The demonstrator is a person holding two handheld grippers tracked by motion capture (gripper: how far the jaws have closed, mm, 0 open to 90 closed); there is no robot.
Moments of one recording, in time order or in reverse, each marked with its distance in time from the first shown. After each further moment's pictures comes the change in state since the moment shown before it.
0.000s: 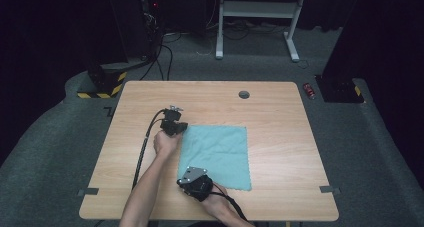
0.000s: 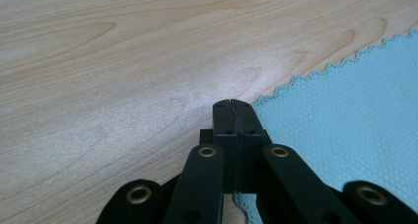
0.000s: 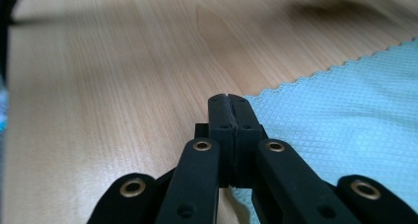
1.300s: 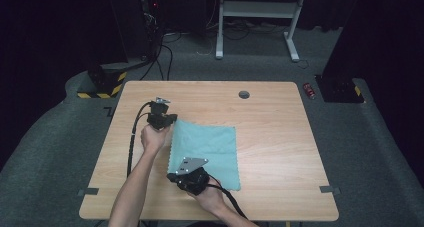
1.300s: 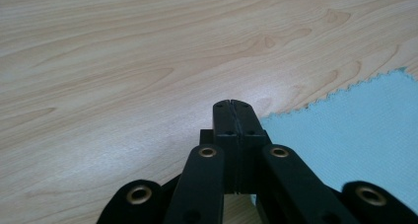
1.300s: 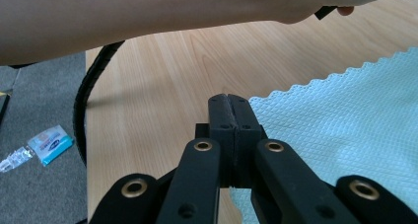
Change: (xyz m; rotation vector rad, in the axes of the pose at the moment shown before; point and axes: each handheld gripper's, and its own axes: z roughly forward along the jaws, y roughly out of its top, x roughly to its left) left arm 0.020 0.014 -0.056 -0.092 0.025 0.001; right arm -0.001 0.041 -0.023 -0.131 0.105 0.049
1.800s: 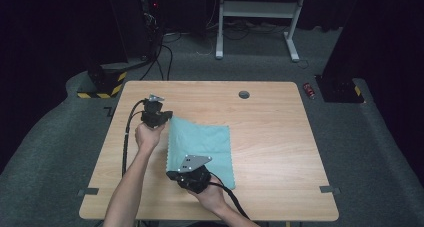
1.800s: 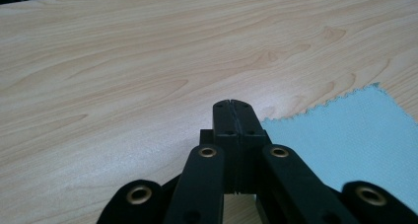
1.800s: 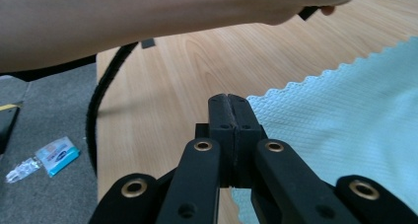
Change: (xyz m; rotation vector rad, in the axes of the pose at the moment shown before) left arm 0.005 0.004 -0.018 -0.044 0.013 0.003; right arm -0.002 0.006 -0.010 -0.053 0.022 0.006
